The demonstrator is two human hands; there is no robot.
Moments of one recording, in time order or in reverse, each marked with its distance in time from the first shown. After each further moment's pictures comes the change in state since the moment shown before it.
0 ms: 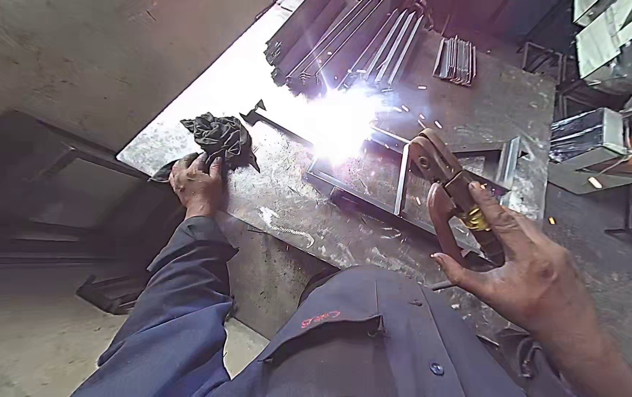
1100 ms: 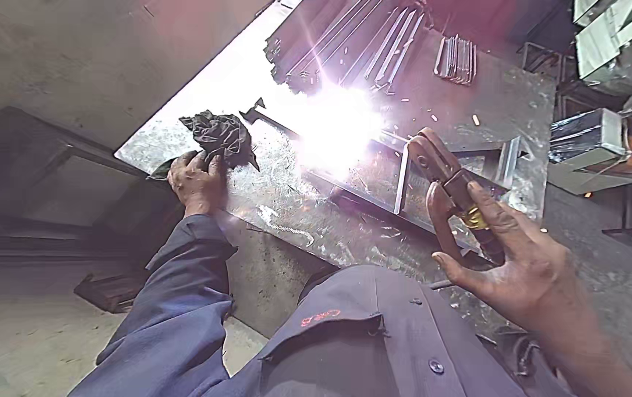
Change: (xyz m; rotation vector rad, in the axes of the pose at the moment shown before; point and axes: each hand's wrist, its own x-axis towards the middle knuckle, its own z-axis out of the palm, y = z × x) left_hand 0.001 -0.001 0.003 -0.002 0.010 0.004; right_hand 0.001 -0.002 0.000 0.001 0.011 -0.012
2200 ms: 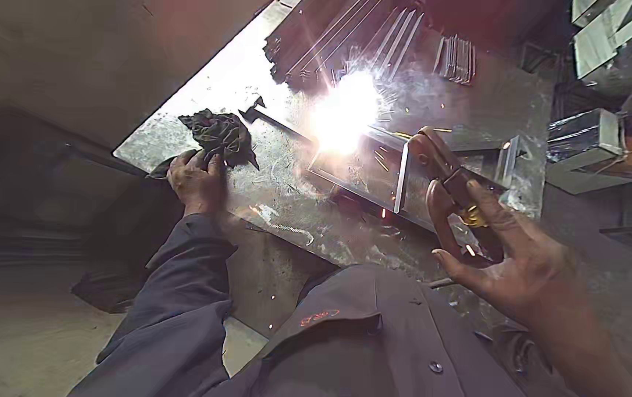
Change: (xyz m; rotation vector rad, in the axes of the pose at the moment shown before) left_hand -0.001 0.000 -0.001 -0.026 0.020 0.020; right_hand -0.001 0.002 0.003 0.011 0.010 0.005
